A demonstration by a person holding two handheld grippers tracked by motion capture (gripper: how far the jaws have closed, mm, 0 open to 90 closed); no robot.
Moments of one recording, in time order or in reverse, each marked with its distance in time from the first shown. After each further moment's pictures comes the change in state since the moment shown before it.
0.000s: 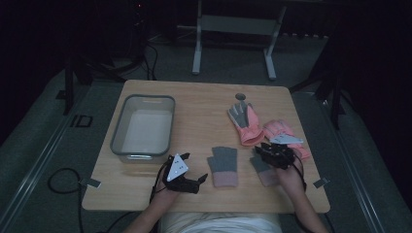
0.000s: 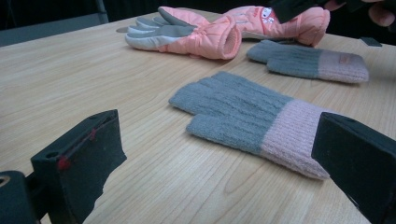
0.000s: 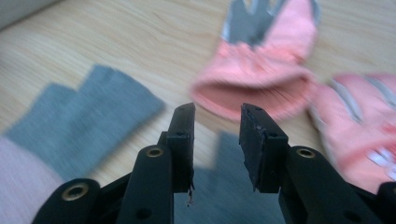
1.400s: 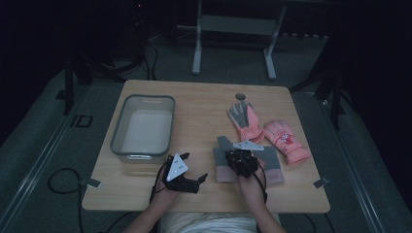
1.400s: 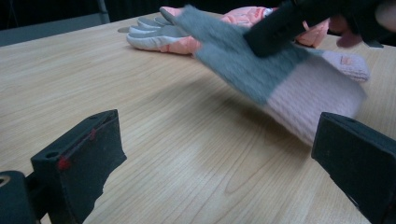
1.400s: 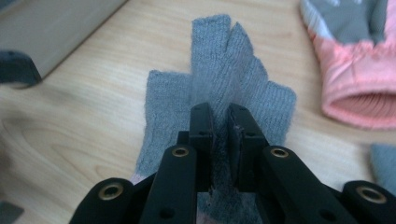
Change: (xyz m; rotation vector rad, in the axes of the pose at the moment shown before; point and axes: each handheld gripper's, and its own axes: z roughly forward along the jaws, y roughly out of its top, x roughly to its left) left arm 0.001 0.000 0.000 0.000 0.003 -0.001; right arm 0.119 0.025 0.027 0.040 -0.067 0.136
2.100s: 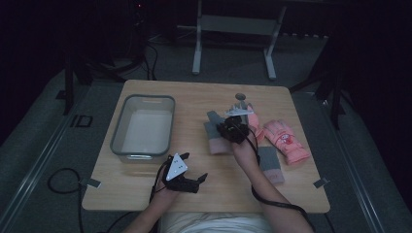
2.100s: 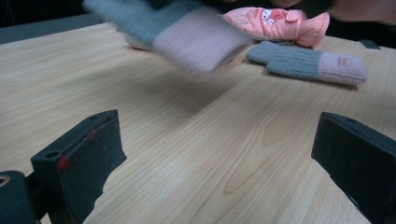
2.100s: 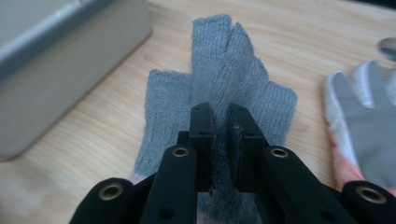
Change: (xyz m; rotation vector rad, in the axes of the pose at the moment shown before) left arm 0.001 0.000 0.000 -0.003 -0.009 -0.015; right arm -0.022 0.085 0.054 -0.006 0.108 -0.074
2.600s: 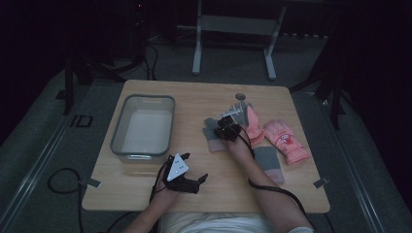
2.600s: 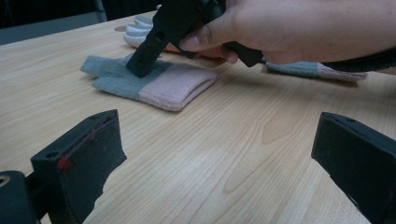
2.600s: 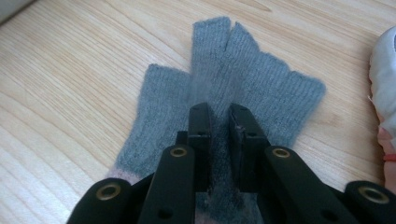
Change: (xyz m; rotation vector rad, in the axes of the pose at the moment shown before) left arm -0.002 0.000 0.001 0.009 0.000 0.019; right arm -0.028 -0.018 0.084 0.167 0.003 -0.067
